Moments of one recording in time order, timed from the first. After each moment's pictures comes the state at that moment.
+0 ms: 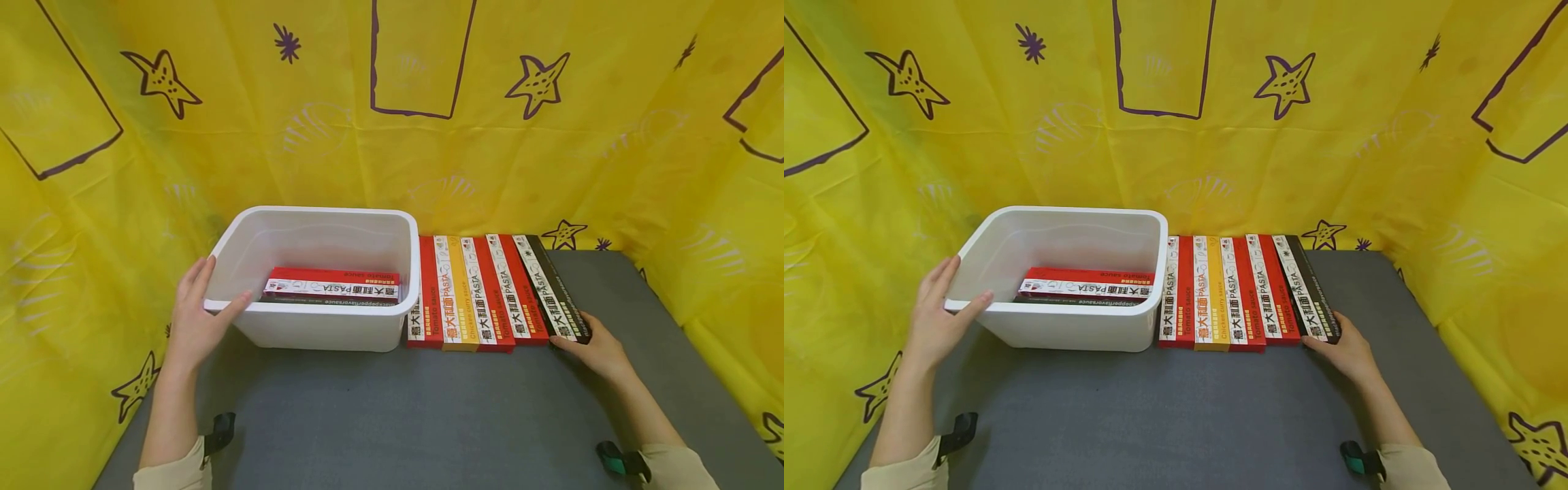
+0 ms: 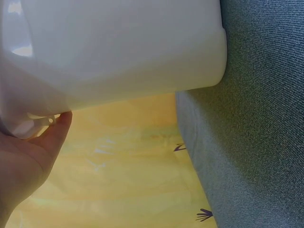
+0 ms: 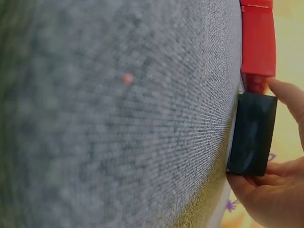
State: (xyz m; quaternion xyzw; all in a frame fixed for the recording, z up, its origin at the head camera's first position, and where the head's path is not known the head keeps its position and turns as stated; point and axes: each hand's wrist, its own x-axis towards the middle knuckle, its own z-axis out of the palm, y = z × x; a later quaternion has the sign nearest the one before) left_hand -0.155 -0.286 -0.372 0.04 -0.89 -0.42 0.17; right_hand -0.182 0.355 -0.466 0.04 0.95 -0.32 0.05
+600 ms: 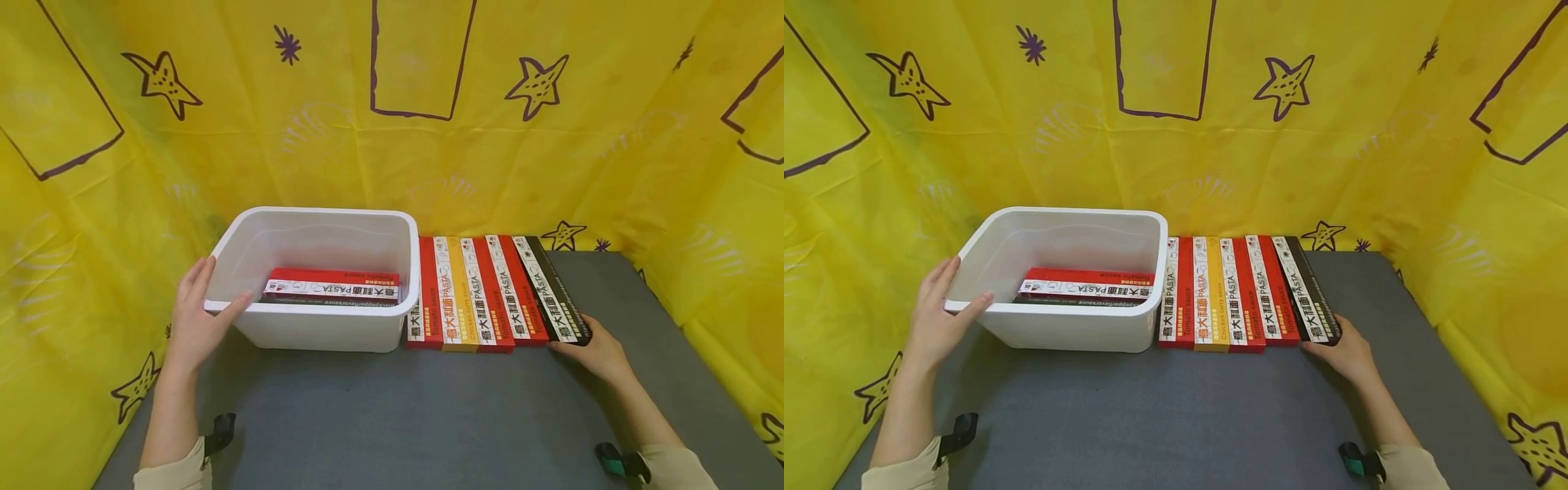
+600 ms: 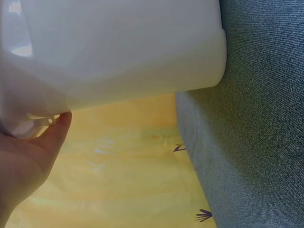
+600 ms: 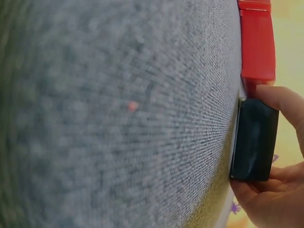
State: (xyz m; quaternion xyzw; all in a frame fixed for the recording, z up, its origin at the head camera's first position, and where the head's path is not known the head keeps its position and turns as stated) left_hand -0.156 -0.286 -0.373 0.04 -0.89 -0.42 0.18; right_hand -0.178 0.354 -0.467 0.04 0.95 -0.30 0.02
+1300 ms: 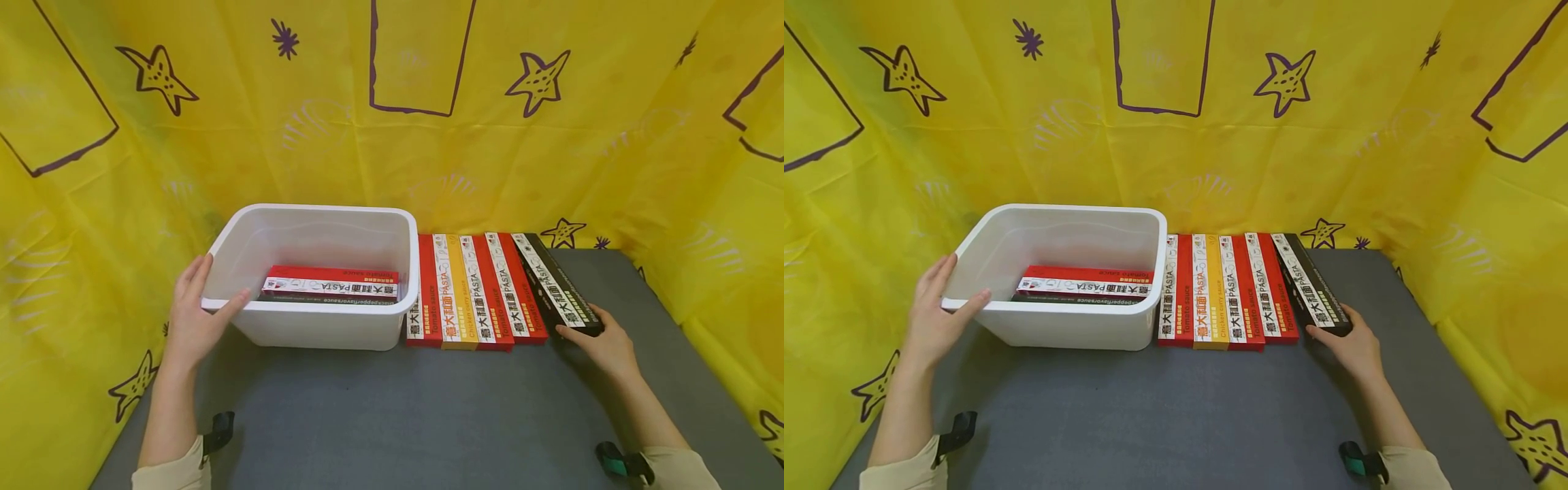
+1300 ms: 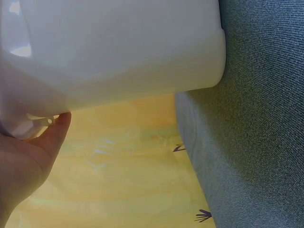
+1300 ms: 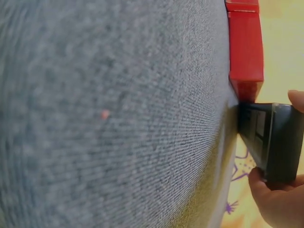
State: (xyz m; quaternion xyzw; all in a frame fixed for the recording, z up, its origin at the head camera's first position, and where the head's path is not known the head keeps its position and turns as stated) left_hand -0.157 -0.286 -0.374 0.04 -0.89 -0.43 0.18; right_hand -0.175 0.352 -0.452 0.12 0.92 -0.36 0.02
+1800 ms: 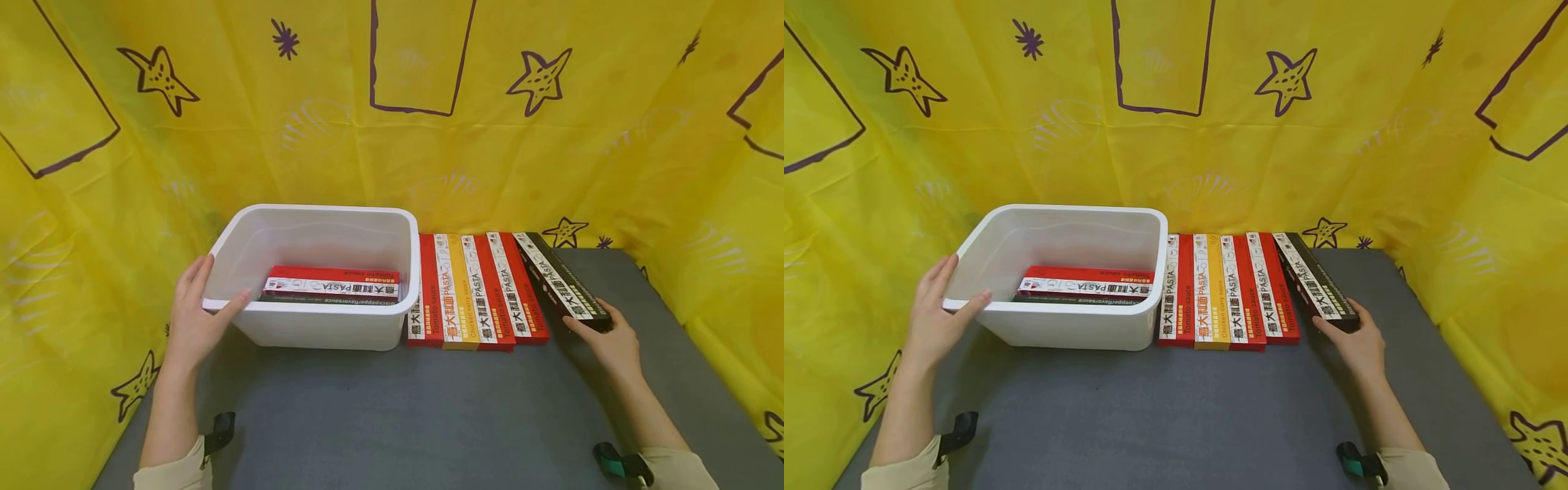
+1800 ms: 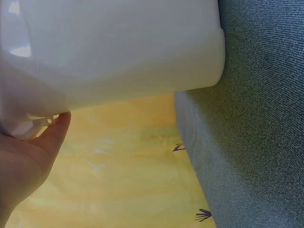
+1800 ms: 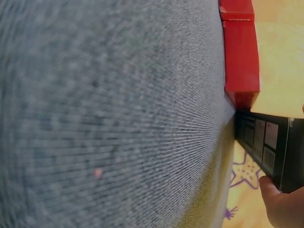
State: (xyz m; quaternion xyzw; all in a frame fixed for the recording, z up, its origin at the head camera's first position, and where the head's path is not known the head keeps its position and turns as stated) left_hand -0.159 -0.287 -0.376 0.03 -0.88 -0.42 0.20; right_hand -0.177 0.342 -0.448 0.19 0.88 -0.44 -0.05
